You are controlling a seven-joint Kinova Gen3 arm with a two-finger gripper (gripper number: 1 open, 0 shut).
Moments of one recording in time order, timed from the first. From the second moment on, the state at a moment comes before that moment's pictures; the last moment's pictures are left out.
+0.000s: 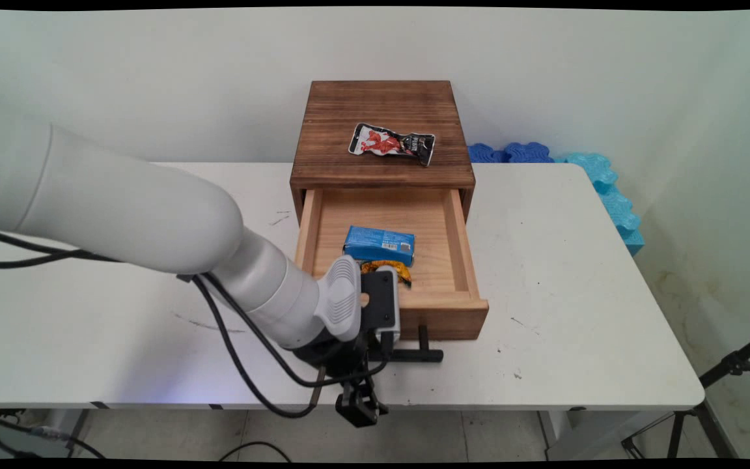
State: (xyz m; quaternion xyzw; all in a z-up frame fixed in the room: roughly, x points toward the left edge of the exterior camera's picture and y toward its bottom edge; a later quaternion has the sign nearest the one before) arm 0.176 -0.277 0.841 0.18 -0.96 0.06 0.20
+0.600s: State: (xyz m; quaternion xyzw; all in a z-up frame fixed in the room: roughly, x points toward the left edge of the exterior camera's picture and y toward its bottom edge) arm 0.176 -0.260 0.841 0.17 -0.96 0.04 0.20
